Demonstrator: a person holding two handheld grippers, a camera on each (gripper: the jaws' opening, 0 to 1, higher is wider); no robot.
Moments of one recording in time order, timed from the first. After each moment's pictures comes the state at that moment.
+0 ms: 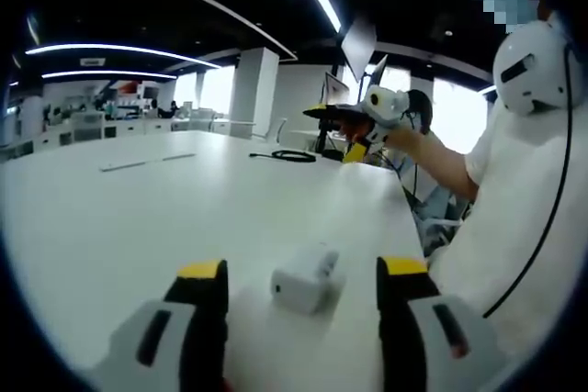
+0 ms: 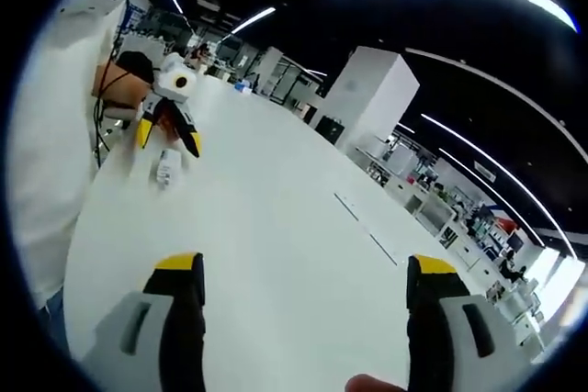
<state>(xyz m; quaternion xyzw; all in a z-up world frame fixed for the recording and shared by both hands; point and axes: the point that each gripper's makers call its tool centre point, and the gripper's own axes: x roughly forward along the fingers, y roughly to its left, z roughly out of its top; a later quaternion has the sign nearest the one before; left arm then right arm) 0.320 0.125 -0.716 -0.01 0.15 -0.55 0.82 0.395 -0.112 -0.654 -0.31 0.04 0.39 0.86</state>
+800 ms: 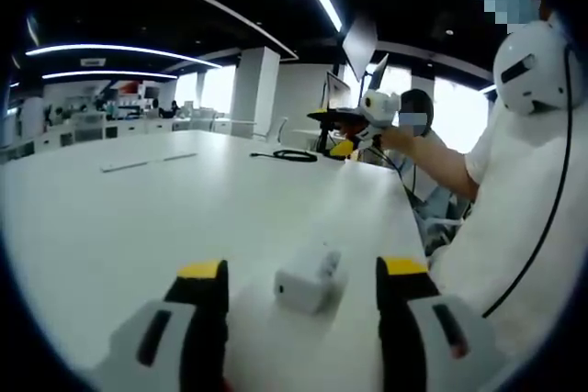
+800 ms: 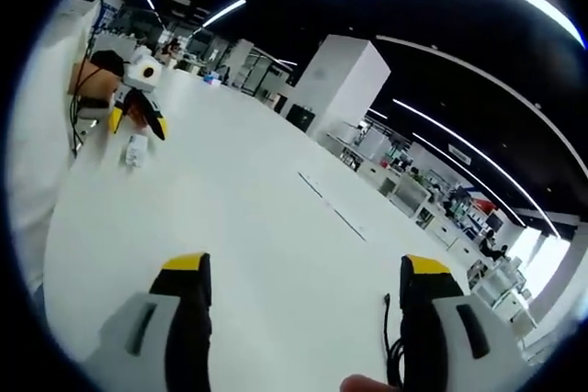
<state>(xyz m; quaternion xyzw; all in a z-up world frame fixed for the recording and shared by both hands) 0.322 0.126 -0.715 0.00 0.15 -0.55 0.82 0.420 -0.169 -0.656 -0.30 0.06 0.33 0.89</state>
